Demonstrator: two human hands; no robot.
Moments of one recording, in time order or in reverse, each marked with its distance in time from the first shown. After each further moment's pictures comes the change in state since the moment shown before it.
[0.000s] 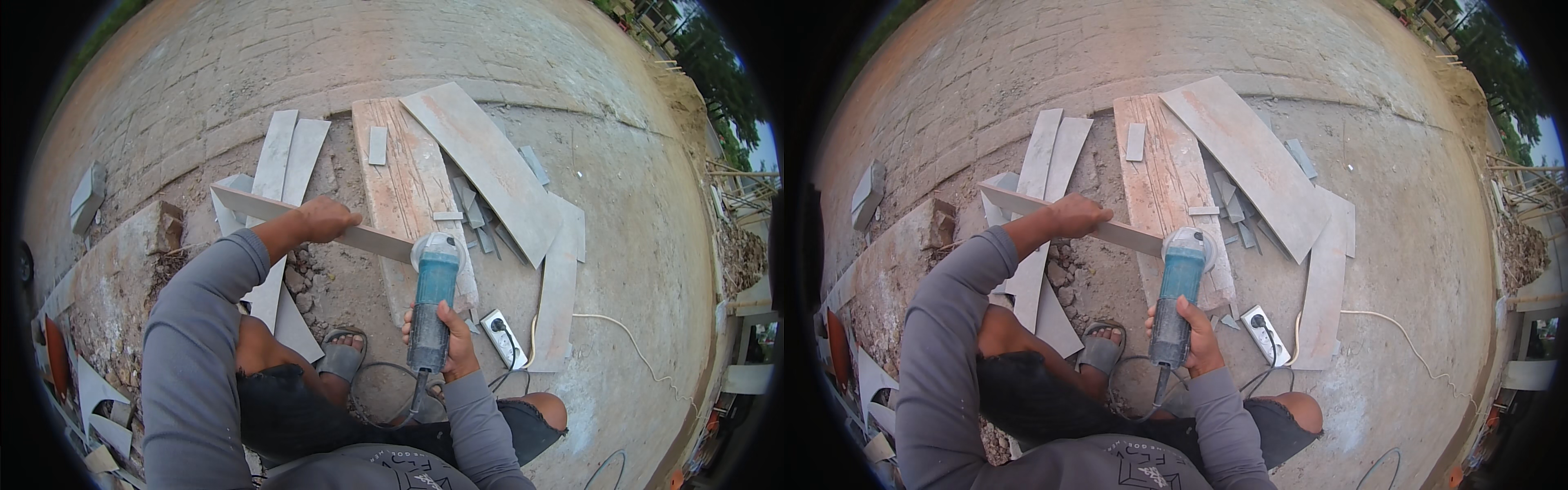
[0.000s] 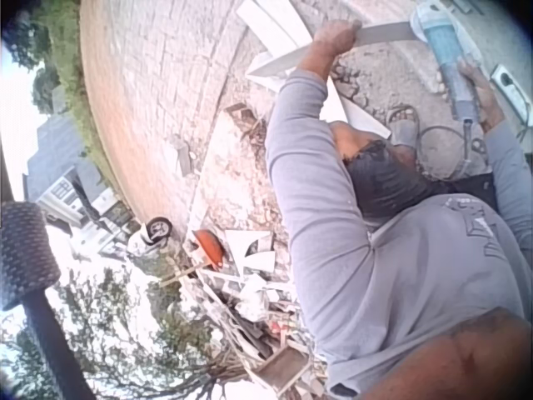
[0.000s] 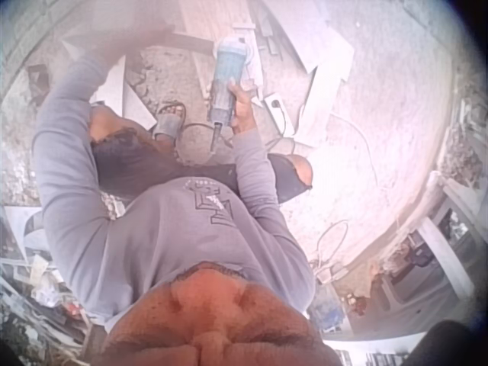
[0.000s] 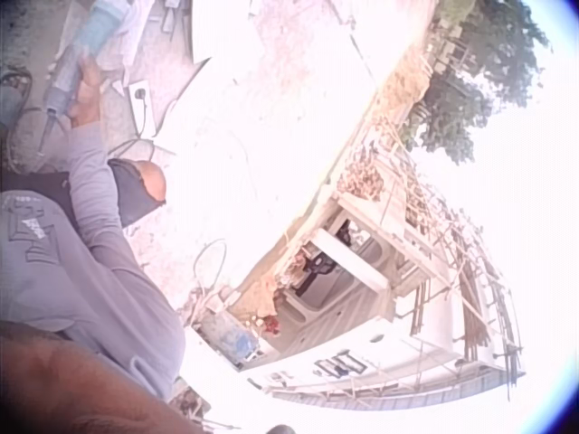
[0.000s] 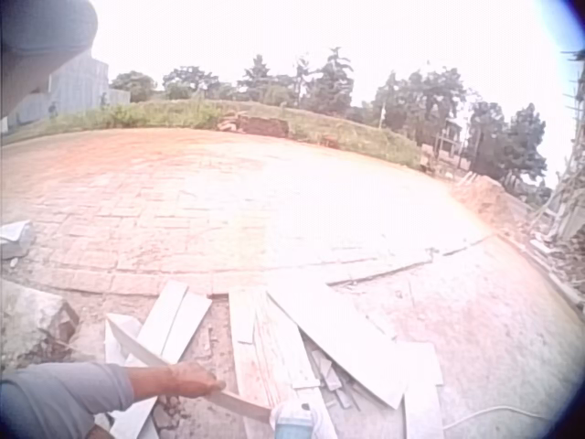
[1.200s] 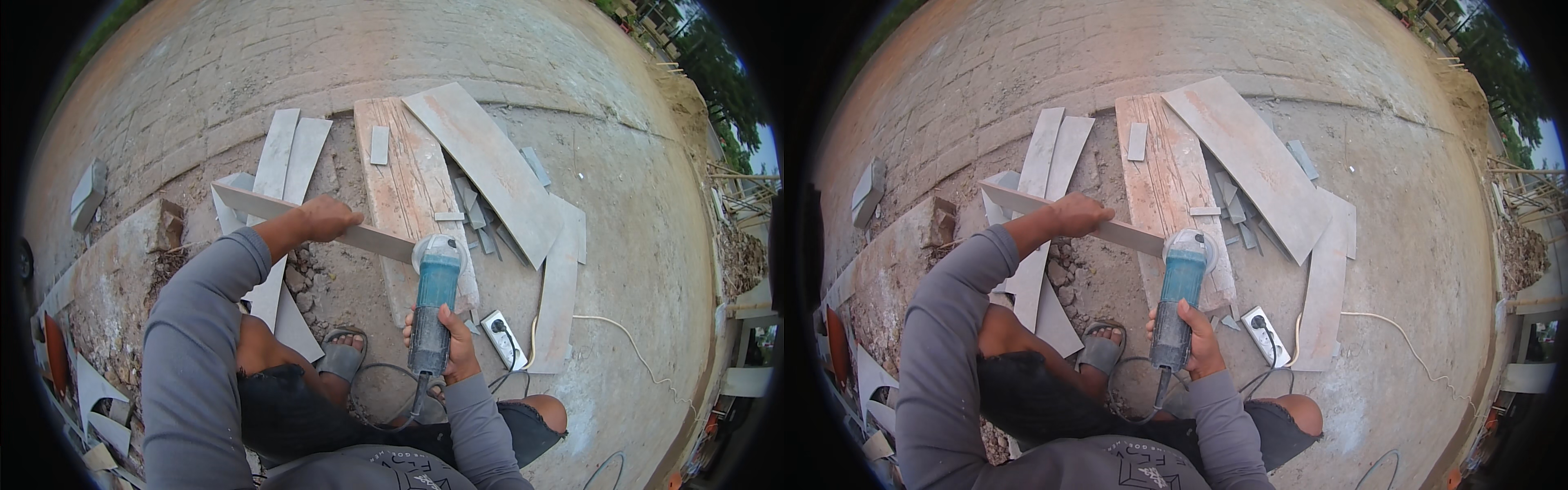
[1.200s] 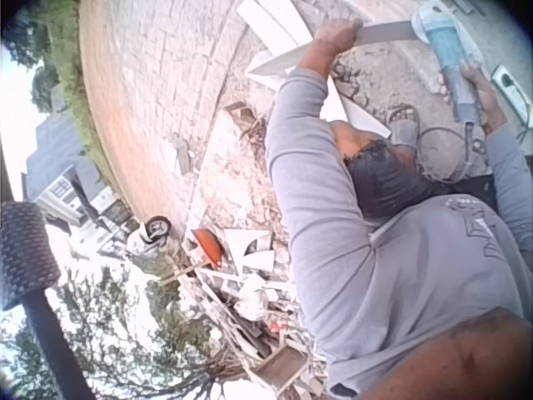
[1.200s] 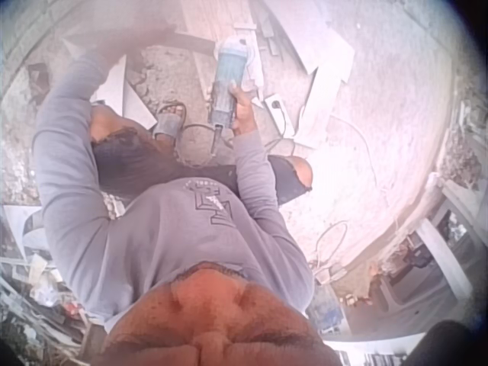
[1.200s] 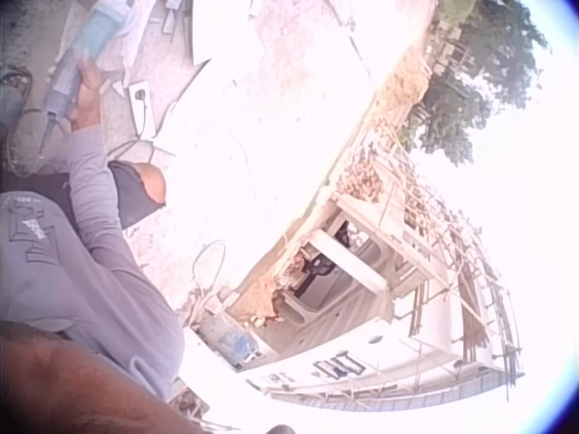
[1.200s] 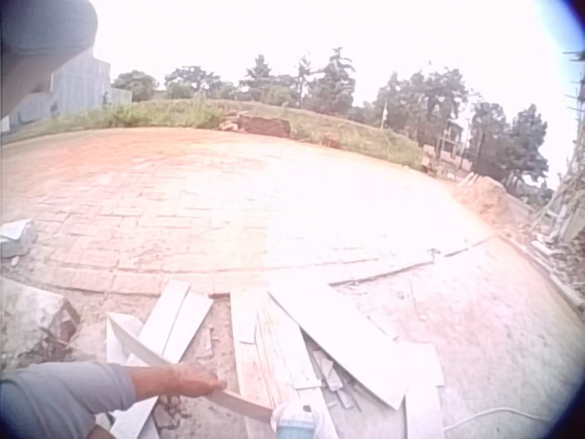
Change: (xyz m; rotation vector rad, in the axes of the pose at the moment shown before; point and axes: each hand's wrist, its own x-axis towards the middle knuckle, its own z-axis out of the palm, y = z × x) left_hand 0.001 -0.003 0.004 -0.001 0.042 0.027; right_hand -0.004 0.002 0.001 -0.009 0.022 -0.010
